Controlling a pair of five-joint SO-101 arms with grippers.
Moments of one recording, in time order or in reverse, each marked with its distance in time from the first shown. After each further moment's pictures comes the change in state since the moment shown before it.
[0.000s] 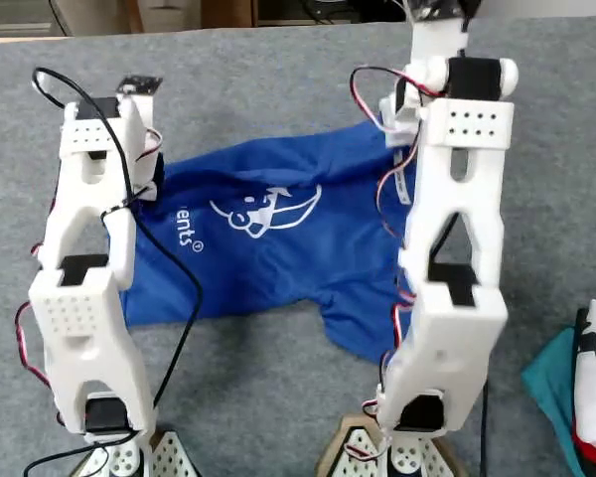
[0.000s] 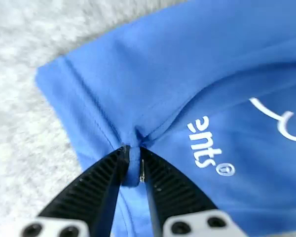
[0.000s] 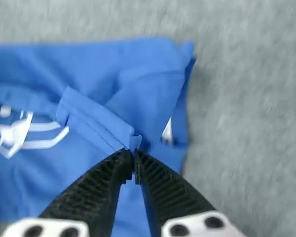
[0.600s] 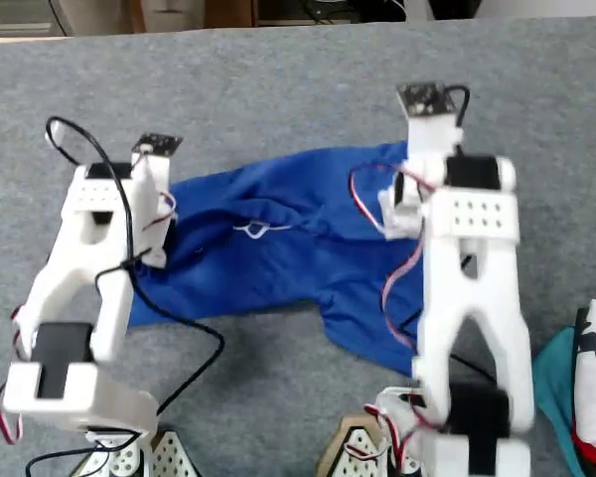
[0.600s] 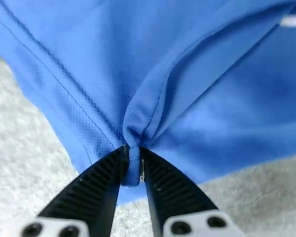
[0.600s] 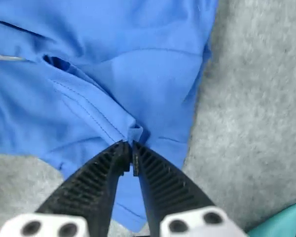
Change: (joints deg) left arm 3.4 -30.9 49.2 -12.7 -2.1; right arm 2.5 -40.6 65.7 -20.9 0.0
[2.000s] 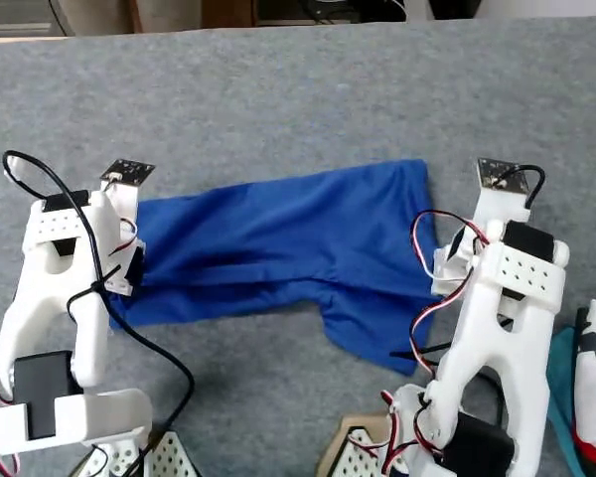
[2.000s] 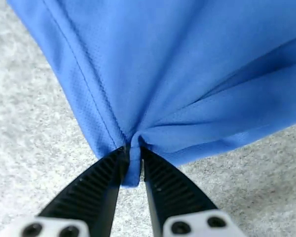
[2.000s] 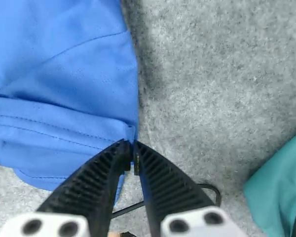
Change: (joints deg) left arm -9.9 -6.4 9.3 -1.6 -12.0; right arm 18.6 -7.3 20.5 -5.1 2.0
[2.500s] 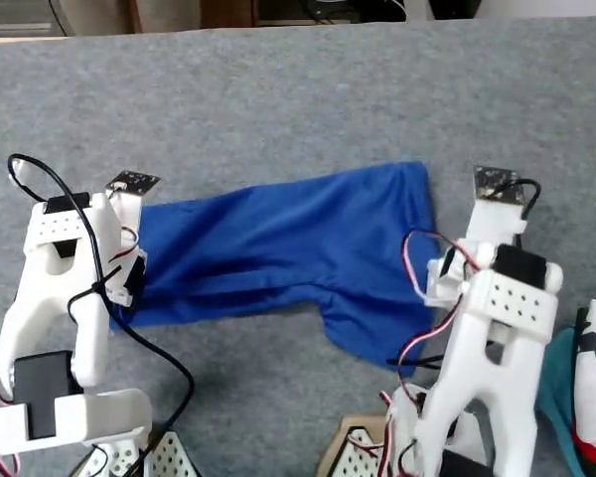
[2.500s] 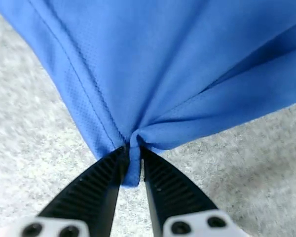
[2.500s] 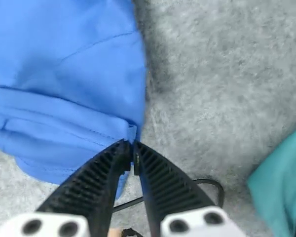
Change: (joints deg) left arm 0.0 -0.1 1.1 3.7 -1.9; right arm -1.8 -12.1 7.9 0.4 0.0
